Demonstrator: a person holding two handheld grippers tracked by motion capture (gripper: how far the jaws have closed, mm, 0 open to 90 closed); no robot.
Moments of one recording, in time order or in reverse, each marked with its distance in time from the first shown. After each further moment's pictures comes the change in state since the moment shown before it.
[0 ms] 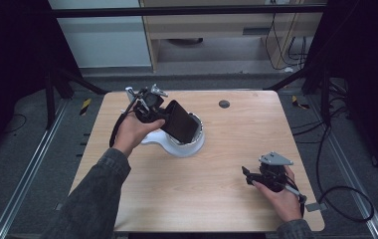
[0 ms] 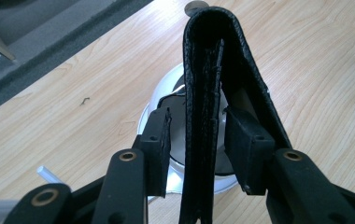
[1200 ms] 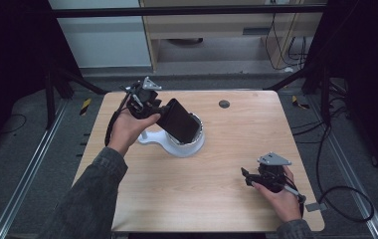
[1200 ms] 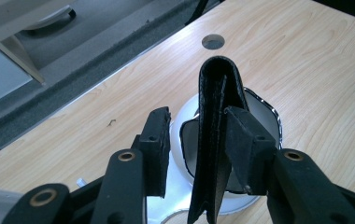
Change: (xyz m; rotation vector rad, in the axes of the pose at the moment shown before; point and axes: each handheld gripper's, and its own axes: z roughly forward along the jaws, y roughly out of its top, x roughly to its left) left arm 0.004 0.002 -0.027 -0.066 0.096 -0.054; right arm 0.002 -0.001 0.002 0.021 0.008 -0.015
